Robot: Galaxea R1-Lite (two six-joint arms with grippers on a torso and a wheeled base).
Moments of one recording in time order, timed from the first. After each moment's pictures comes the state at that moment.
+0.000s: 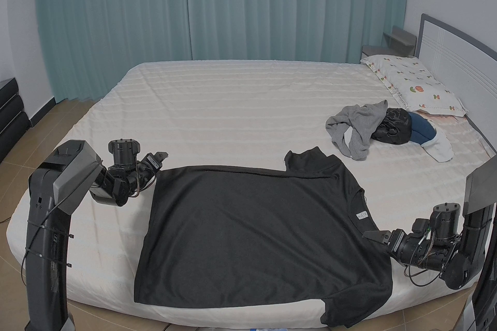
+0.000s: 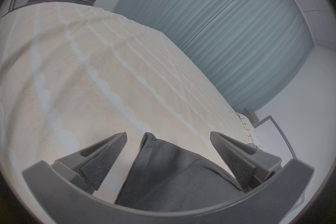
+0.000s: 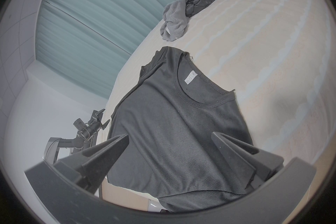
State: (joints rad) left arm -0.02 2.61 -1.47 -0.71 -0.08 -0.78; right arm 0.12 2.17 -0.04 -1.55 0.30 0.74
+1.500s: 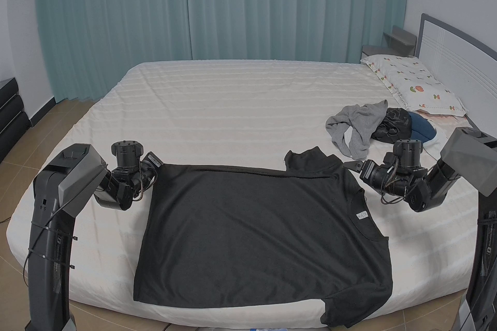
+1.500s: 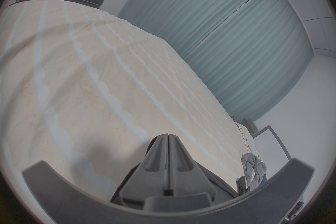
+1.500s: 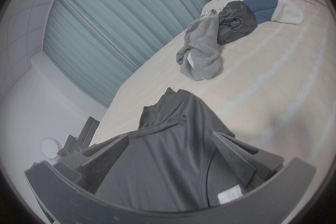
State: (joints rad) left arm -0.03 2.64 -1.48 -0.80 -0.01 -0.84; right arm 0.08 2.34 -1.03 -0.88 0.26 0.62
